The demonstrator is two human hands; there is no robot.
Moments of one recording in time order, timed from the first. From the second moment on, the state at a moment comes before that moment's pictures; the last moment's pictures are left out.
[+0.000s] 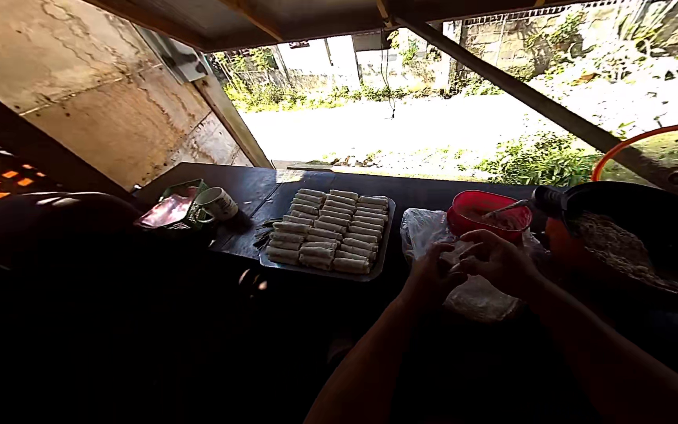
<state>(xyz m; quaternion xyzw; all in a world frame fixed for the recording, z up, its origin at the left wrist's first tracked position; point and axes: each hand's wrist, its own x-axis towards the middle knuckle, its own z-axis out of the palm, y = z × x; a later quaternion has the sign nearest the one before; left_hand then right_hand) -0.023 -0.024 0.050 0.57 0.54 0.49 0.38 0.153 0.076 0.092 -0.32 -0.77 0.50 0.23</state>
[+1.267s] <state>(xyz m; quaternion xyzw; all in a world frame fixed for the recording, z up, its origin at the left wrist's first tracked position) -0.023 -0.089 0.042 0.44 0.49 0.60 0.46 0.156 0.048 0.076 -0.18 -0.76 0.56 0.28</state>
